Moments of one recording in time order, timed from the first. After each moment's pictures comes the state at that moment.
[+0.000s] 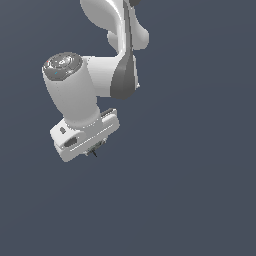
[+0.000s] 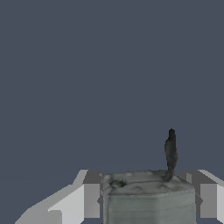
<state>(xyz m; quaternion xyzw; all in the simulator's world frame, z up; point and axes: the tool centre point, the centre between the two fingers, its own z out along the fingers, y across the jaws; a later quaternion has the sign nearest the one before) 0.072 -0.114 0.210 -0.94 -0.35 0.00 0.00</state>
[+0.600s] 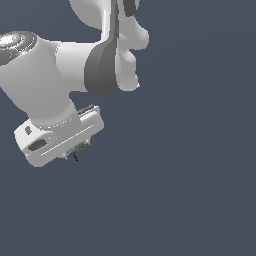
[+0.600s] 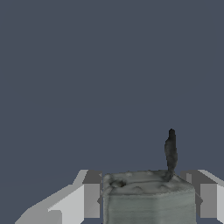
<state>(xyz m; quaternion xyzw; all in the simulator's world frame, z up) 0.104 -0.157 0.252 -0.94 -0.35 0.00 0.00</state>
